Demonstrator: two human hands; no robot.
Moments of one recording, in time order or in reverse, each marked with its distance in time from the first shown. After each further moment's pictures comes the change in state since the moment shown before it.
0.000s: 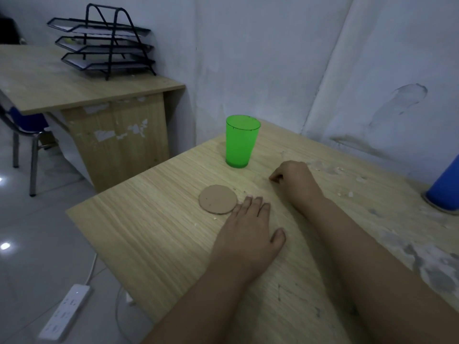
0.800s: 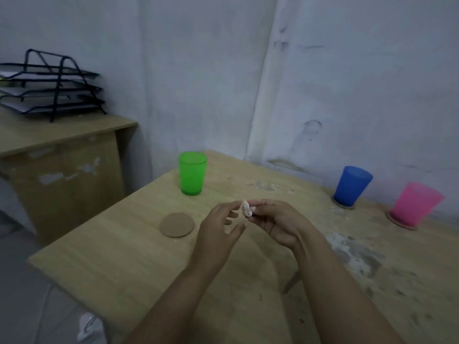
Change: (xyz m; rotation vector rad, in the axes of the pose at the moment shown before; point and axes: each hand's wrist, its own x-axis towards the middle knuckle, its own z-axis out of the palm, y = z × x) left_hand 0.005 0.033 -0.034 -0.737 0.323 0.142; right_hand -0.109 -0.016 -0.075 1.651 -0.030 0.488
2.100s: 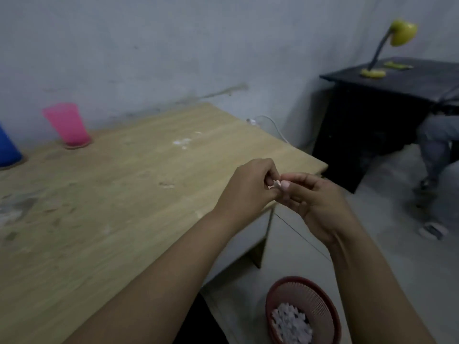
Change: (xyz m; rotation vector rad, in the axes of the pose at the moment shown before) left_hand -0.276 0.392 0.345 -0.425 -1.103 0.557; right_hand -0.596 0.034 -0.249 0.089 1.189 -0.563
